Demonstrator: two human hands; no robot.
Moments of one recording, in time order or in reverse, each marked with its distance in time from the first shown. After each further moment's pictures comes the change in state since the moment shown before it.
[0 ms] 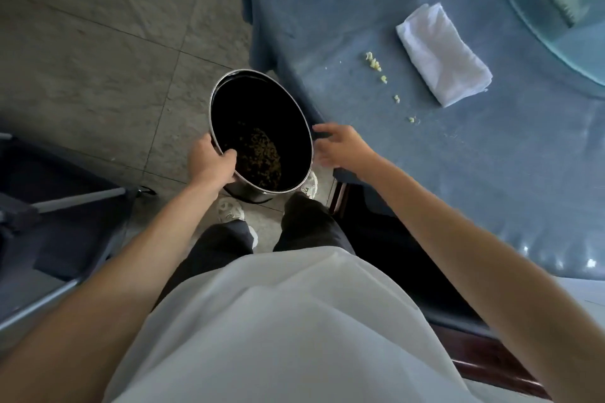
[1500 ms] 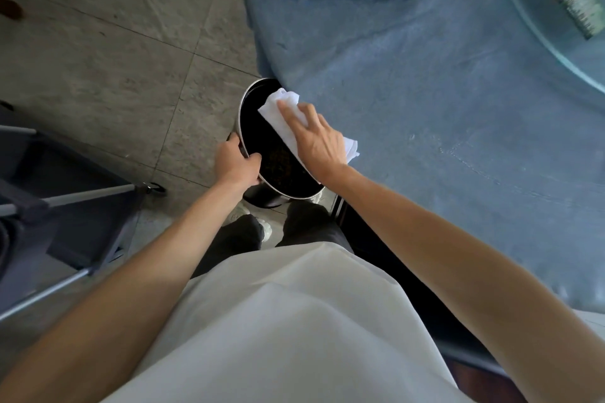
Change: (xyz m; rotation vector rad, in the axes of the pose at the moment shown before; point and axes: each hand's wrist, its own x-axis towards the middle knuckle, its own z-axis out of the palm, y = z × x) left_hand -0.017 0.040 0.058 -0.007 -0.039 0.001; right_hand 0.036 -0.001 0.013 -0.990 0.301 -0.693
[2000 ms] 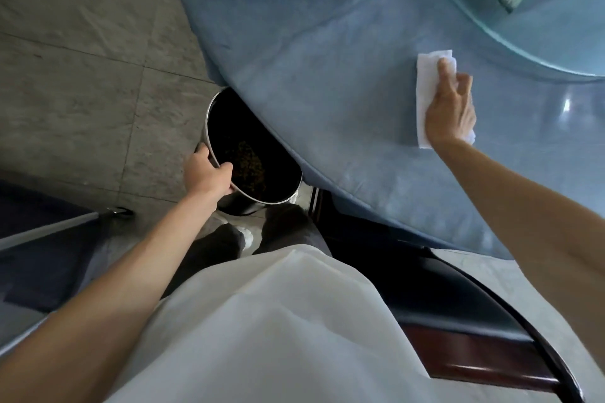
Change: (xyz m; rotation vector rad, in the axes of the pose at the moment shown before) left_hand 0.006 -0.011 0.024 -0.010 -0.003 -0.040; right_hand -0.088 0.230 -0.101 0.023 0.298 0.857
